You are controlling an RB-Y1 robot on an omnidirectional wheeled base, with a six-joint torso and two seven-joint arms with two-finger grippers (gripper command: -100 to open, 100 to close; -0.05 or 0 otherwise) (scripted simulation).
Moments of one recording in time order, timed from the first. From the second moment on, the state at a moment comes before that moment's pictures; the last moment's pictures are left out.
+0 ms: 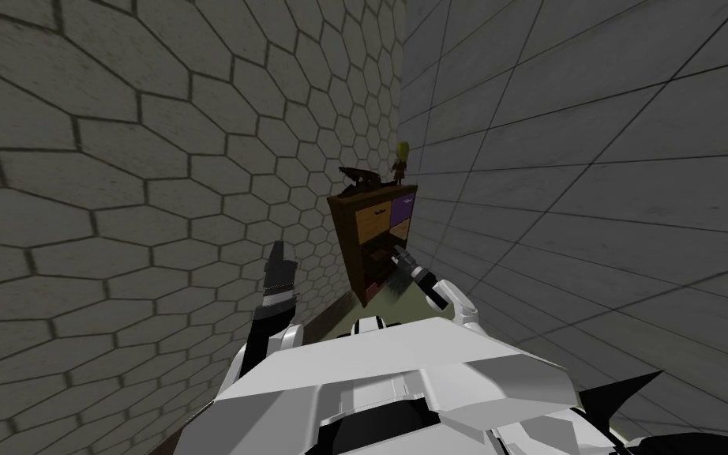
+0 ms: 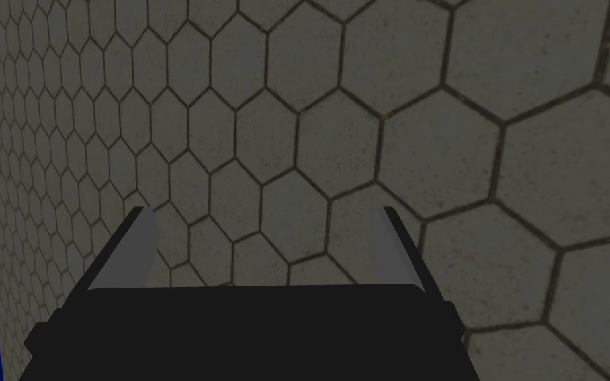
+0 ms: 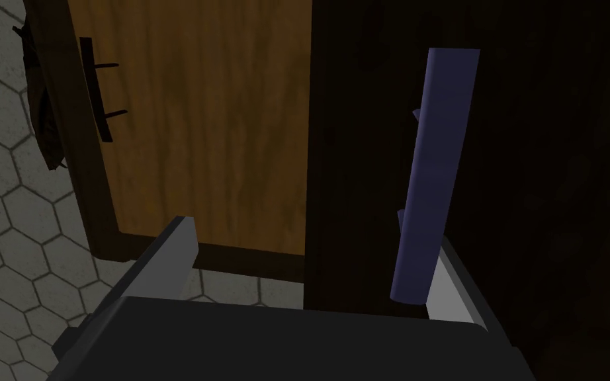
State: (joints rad) left arm 0.47 0.02 -0.04 -2.24 -0.09 -0.44 -0.12; right arm 0.16 -0.26 -0.05 -1.60 0.89 -0.56 1.95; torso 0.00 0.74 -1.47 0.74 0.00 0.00
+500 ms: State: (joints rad) left arm 0.47 0.02 -0.04 -2.24 -0.09 -0.44 -0.12; right arm 0.15 -0.29 -0.04 -1.61 0.90 -0.51 1.90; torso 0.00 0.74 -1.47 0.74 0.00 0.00
